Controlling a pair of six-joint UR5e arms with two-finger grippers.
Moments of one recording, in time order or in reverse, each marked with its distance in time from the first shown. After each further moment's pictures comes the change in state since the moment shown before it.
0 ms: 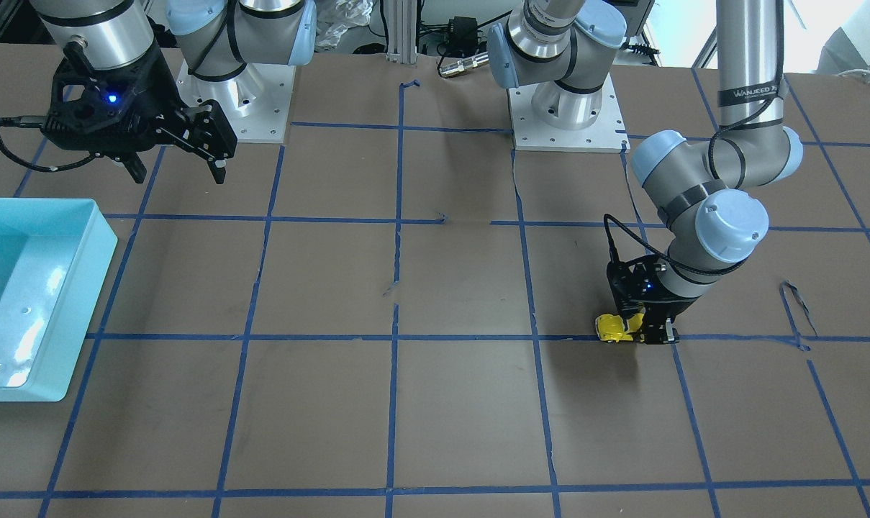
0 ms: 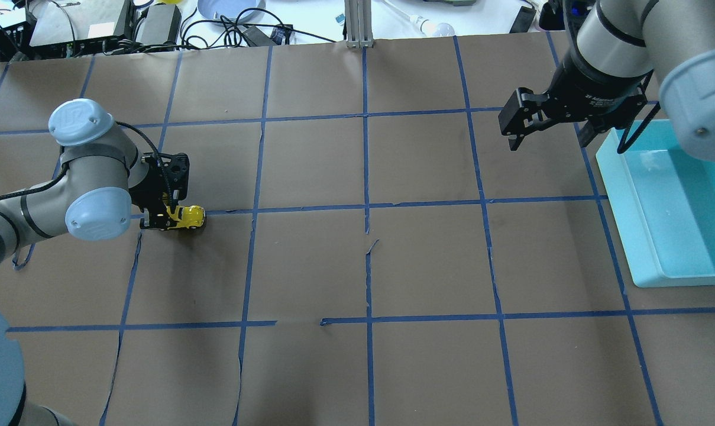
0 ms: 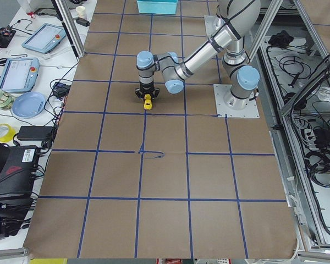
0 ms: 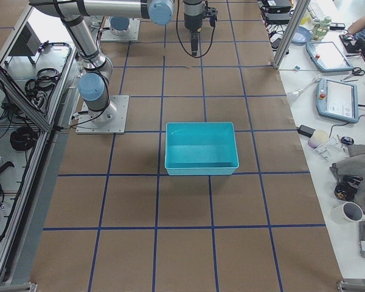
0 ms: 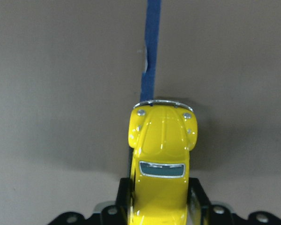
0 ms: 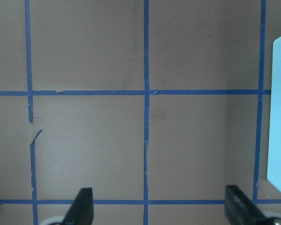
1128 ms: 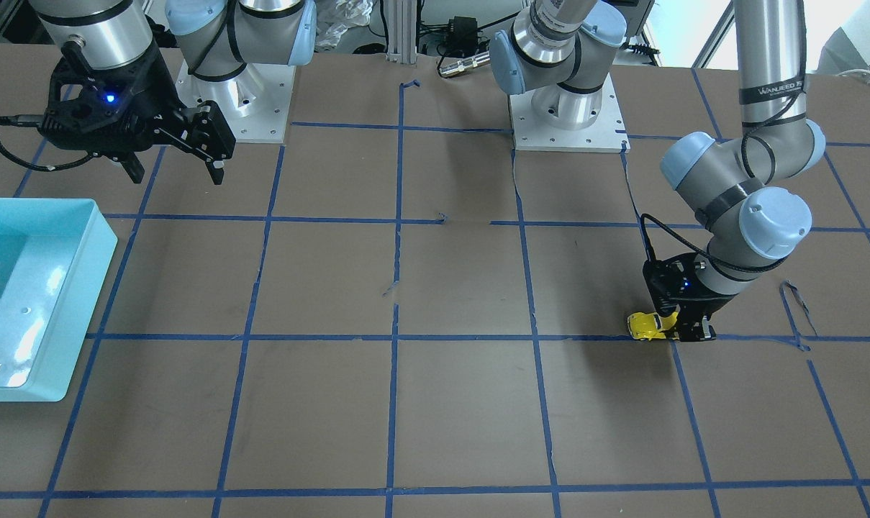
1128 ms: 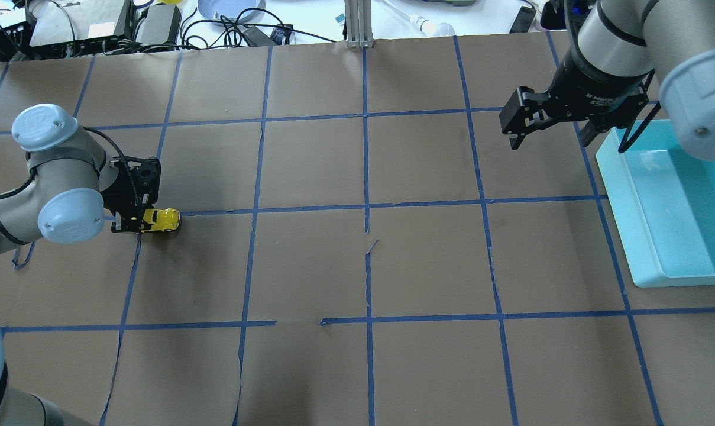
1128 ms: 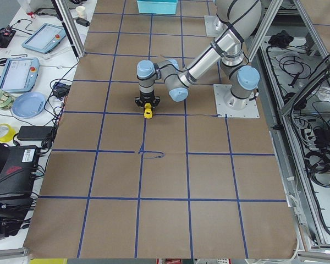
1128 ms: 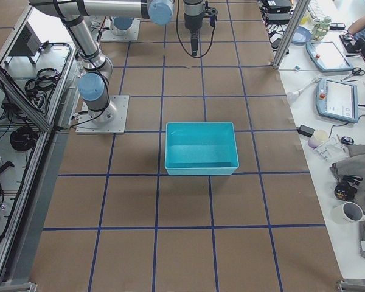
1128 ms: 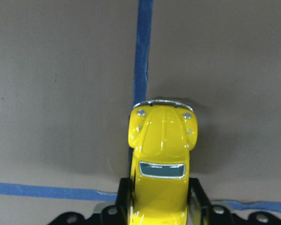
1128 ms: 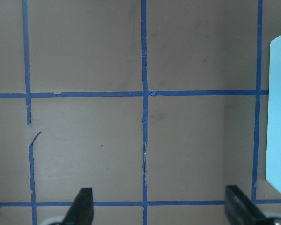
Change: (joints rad) left arm 0.092 -0.005 0.000 0.019 0.005 0.075; right arm 0.000 0.000 -0.001 -0.006 -0.005 0.007
